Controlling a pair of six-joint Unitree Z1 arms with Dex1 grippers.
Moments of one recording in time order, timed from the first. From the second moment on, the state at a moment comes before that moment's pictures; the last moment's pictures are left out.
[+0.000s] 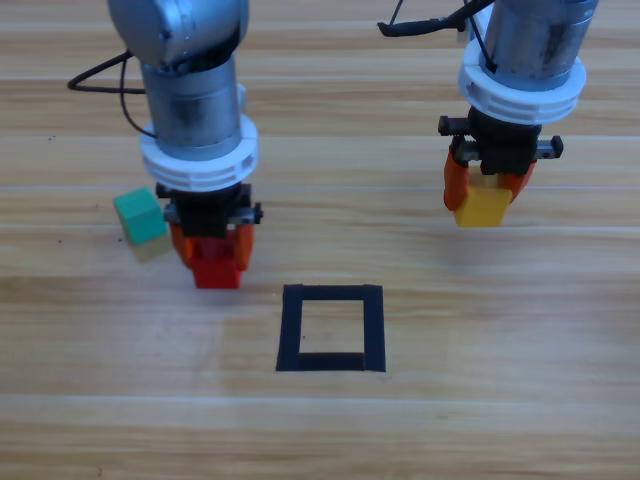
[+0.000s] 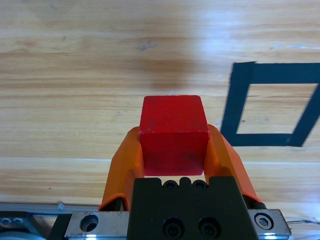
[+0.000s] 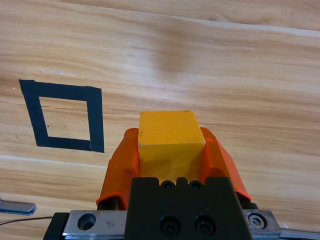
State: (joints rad) arm 0 -0.65 2.20 -1.85 1.25 0.00 -0.73; arm 1 0.71 2.28 -2.11 1.32 0.03 0.60
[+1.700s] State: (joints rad) arm 0 -0.81 2.39 -2.09 1.25 -0.06 -0.78; arm 1 0.71 2.28 -2.11 1.32 0.03 0.57
